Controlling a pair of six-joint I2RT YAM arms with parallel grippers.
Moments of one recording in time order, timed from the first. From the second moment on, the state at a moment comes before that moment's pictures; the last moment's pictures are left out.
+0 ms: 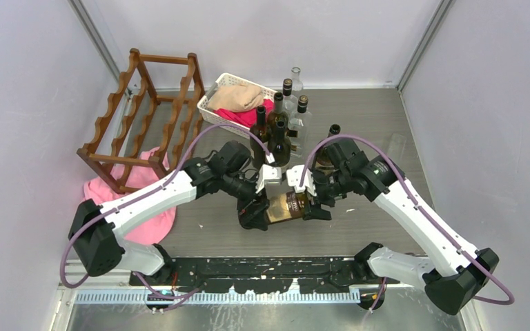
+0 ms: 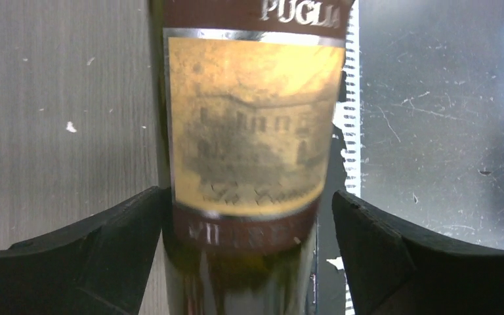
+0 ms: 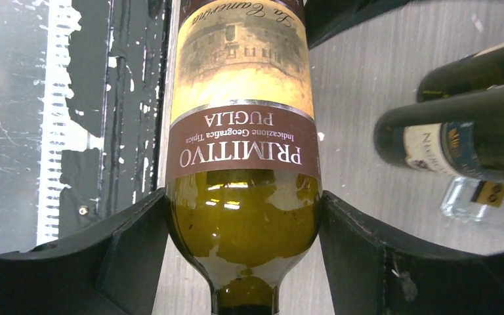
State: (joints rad) left arm -0.85 1.38 1.10 -0.62 0.75 0.29; right arm 0.60 1.07 1.15 -1.08 -0.66 -0.93
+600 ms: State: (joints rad) left arm -0.77 1.17 1.32 -0.75 0.51 0.17; right arm 0.60 0.89 0.93 -0.93 -0.61 -0.73
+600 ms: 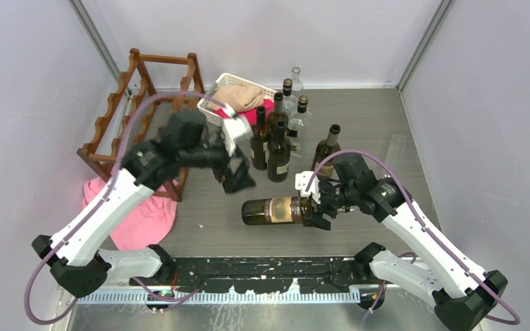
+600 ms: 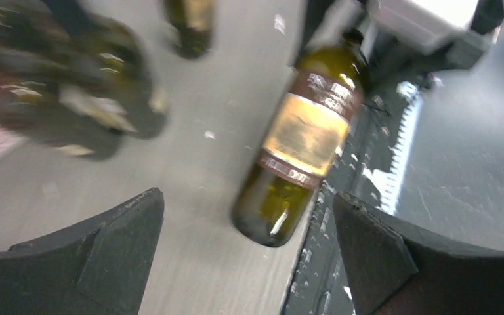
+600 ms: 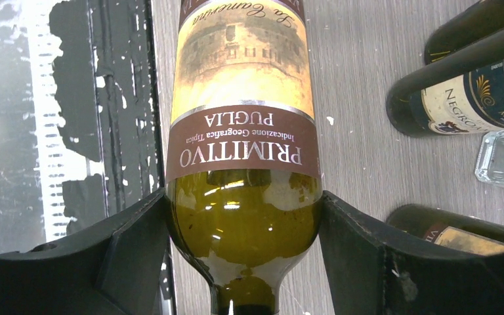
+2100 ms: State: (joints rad) left arm -0.12 1.82 2.07 -1.19 0.01 0.22; right arm 0.64 1.04 0.88 -0.63 -0.58 -0.52
